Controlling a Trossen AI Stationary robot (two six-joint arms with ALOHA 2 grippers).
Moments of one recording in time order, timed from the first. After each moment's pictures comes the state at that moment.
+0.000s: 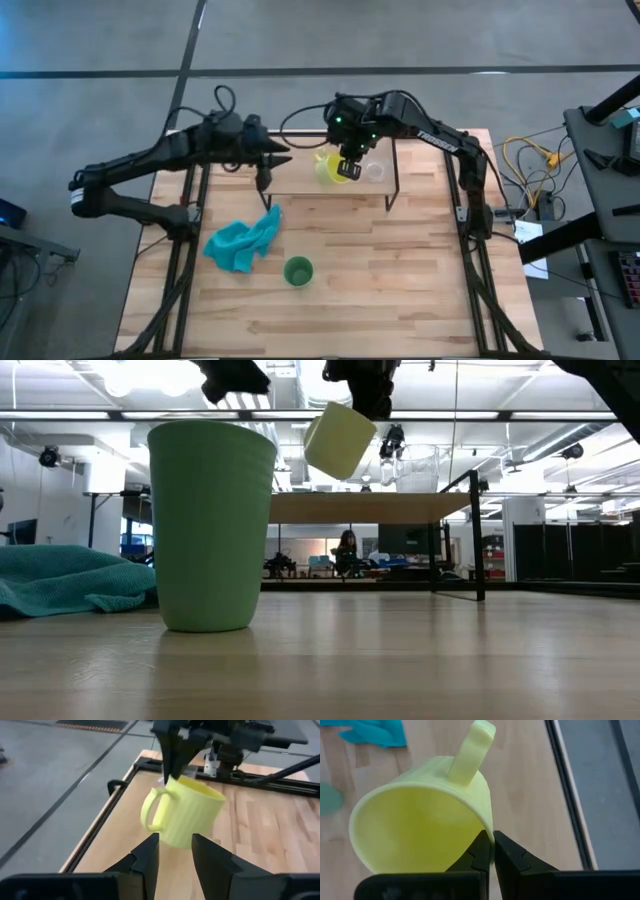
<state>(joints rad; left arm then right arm) 0.34 1.13 1.23 -0.51 0.07 0.03 -0.30 2.01 2.34 -1.48 0.02 -0.09</state>
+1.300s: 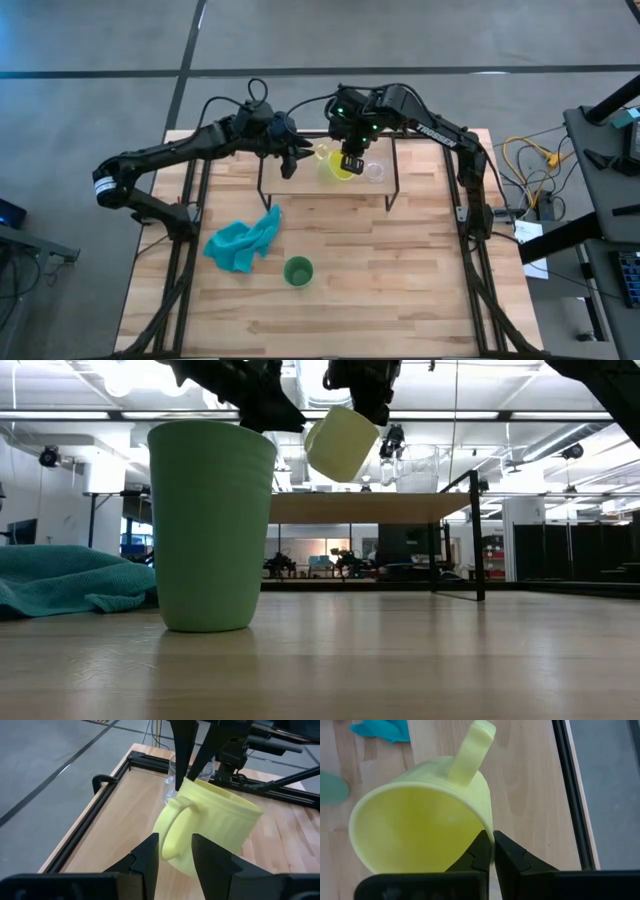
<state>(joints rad) 0.45 1.35 1.23 -0.31 0.25 0.01 -0.35 2.02 2.34 -1.48 -0.07 -0.18</state>
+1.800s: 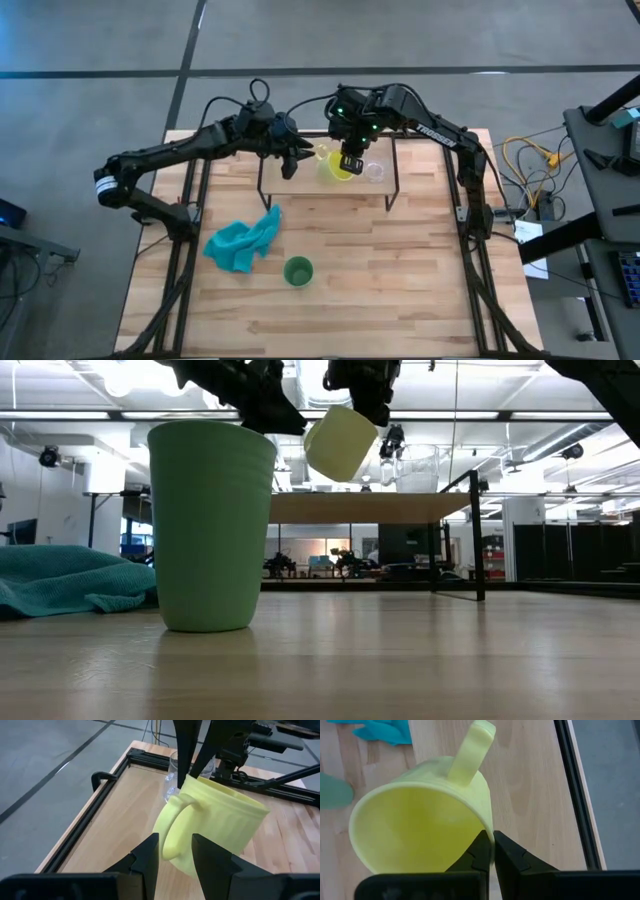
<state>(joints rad) 0.45 1.36 1.23 -0.32 0.26 0.01 -0.35 2.02 2.34 -1.48 -0.08 -0.16</state>
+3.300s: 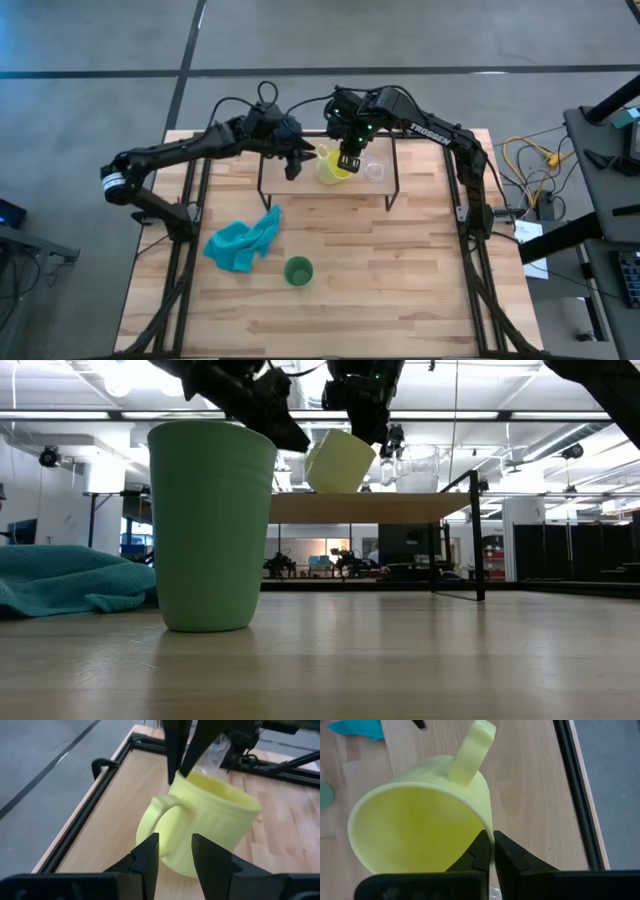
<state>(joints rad) 0.47 1.42 1.23 -0.32 0.26 0.06 -0.39 2.02 2.22 -1.40 -0.08 -0.17</state>
